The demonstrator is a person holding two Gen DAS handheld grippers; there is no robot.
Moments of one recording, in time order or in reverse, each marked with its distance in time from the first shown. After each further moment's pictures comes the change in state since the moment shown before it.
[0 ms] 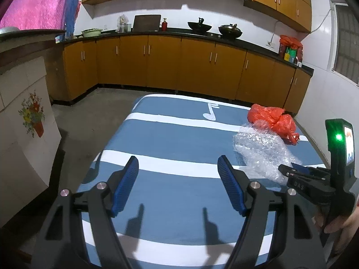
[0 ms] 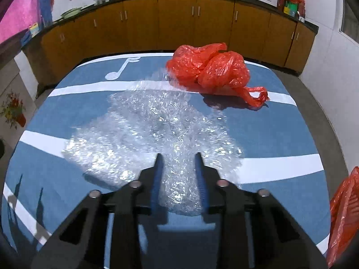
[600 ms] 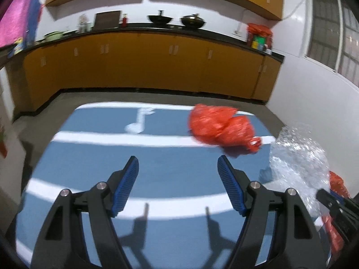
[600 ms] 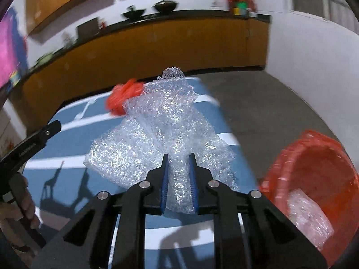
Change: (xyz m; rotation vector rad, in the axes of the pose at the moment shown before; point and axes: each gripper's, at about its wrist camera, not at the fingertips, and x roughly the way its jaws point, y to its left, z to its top) left arm 0.060 -0.139 0.035 0.108 0.039 -0.206; right arm -0.094 -0.118 -0.039 0.273 -0.174 -0.120
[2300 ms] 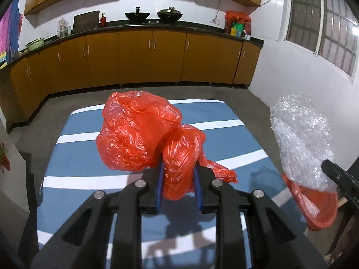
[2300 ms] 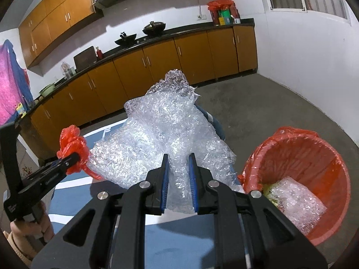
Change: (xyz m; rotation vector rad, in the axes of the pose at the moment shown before) left arm -0.088 -0.057 -0.008 0.080 0.075 -0.071; right arm -0.101 -0.028 -0.002 0.110 -0.092 0.067
